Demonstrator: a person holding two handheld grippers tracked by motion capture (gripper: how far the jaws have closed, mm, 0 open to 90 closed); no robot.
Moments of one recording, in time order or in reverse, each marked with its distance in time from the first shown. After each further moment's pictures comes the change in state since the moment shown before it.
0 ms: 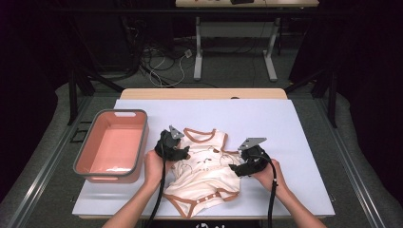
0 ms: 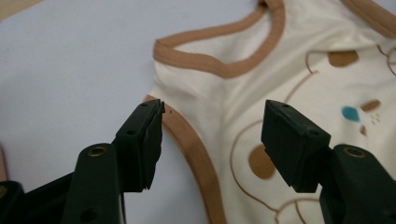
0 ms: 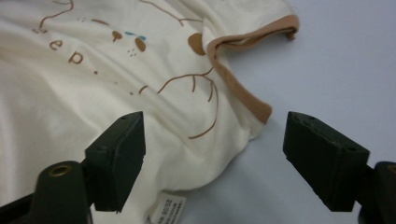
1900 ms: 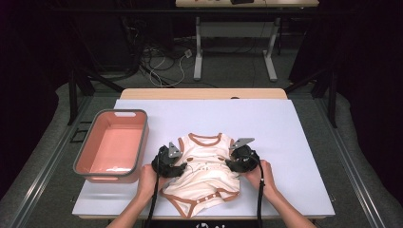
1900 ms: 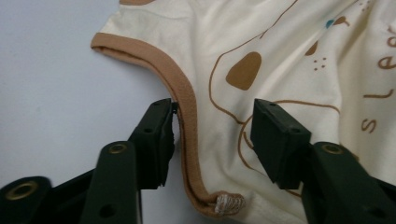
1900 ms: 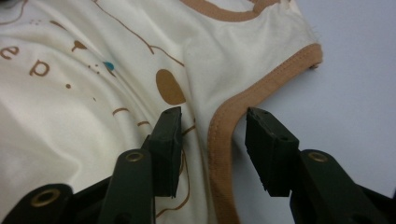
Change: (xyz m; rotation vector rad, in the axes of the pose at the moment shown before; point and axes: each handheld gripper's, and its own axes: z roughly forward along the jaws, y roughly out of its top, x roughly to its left) left arm -0.006 -0.042 -0.001 0.027 -0.128 0.096; right arm 0.013 0.006 0.030 0.058 -0.056 0.048
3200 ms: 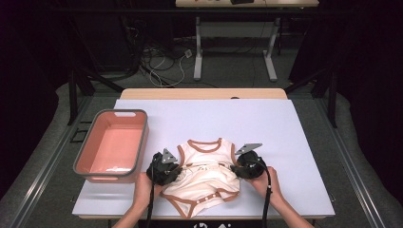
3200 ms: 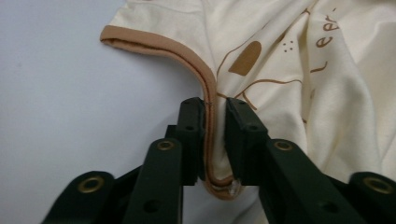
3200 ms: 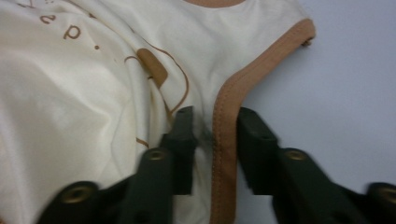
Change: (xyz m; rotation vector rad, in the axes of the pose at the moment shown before) left arm -0.013 -0.014 -0.022 0.010 -0.013 -0.084; right arm 0.003 -0.018 -0.021 0.022 0.037 0.073
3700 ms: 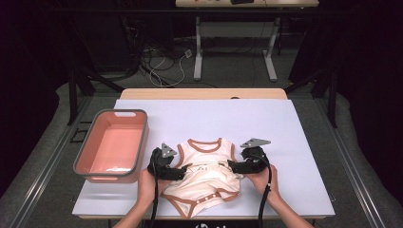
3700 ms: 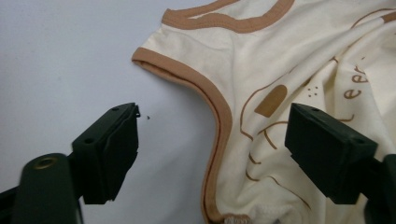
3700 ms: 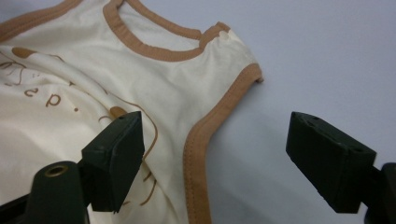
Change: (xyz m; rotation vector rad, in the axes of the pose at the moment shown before) left arm 0.005 0.013 0.004 -0.063 0.059 -0.100; right arm -0.010 0.007 -0.006 -0.153 -0.053 0.123
